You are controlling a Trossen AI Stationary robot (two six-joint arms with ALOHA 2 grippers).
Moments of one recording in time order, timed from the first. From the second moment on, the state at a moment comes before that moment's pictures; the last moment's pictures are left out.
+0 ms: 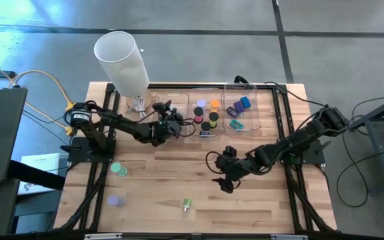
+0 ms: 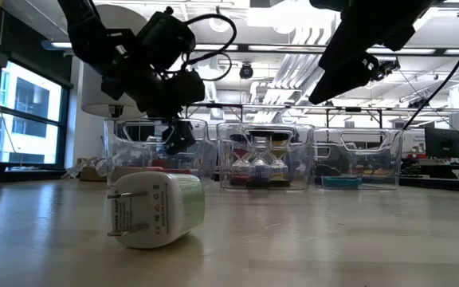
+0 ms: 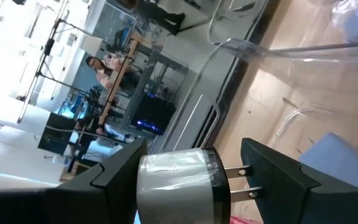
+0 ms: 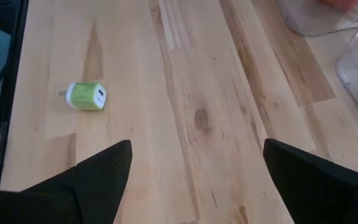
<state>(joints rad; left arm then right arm) 0.07 1.71 0.76 0.45 -1.21 0.50 0.43 1.51 0.95 -0.27 0.28 0.58</state>
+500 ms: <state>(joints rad) 0.07 1.71 0.76 0.44 -1.27 0.45 0.44 1.51 0.95 -0.27 0.29 0.58</state>
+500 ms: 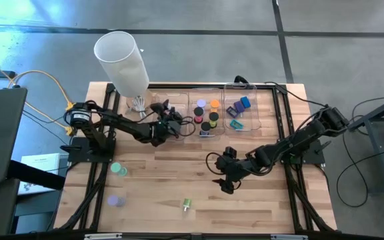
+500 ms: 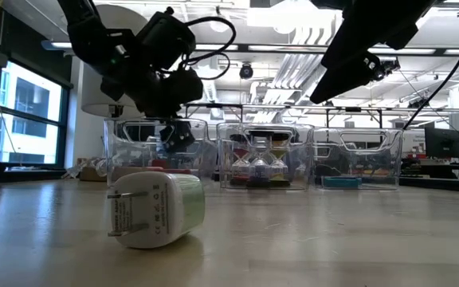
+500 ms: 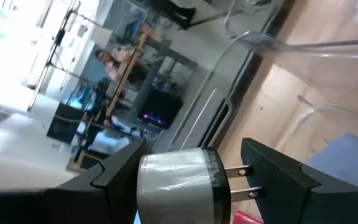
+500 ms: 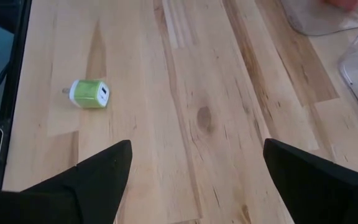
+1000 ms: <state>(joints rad) -0.01 1.68 0.76 0.43 -1.24 0.88 0.44 1.51 0.95 -0.27 0.29 0.58</state>
